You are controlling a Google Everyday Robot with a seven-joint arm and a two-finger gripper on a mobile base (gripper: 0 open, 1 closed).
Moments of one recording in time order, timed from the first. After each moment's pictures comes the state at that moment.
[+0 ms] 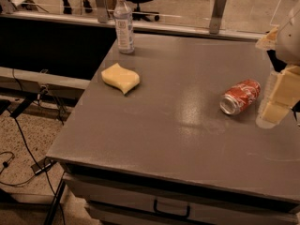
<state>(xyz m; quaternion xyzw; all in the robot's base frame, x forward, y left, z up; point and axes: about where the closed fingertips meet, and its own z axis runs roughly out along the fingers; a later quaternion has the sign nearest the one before) 0.438 -0.217 0.977 -0.60 0.78 -0.03 0.16</state>
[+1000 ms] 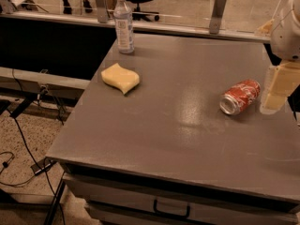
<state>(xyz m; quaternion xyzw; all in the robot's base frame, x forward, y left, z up) 0.484 -0.241 0.971 -0.64 0.74 -0.12 0.16</state>
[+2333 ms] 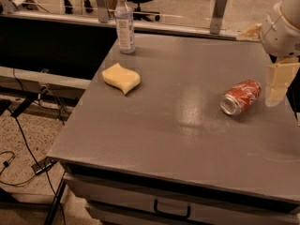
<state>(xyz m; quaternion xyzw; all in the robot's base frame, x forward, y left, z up) 0.523 -0.251 0.946 -0.74 0.65 -0.10 0.14</state>
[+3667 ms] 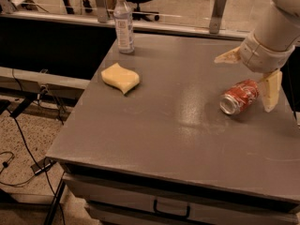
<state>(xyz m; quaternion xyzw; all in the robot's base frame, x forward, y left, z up) 0.550 -0.252 0.881 -0.87 0.48 -0.09 0.07</state>
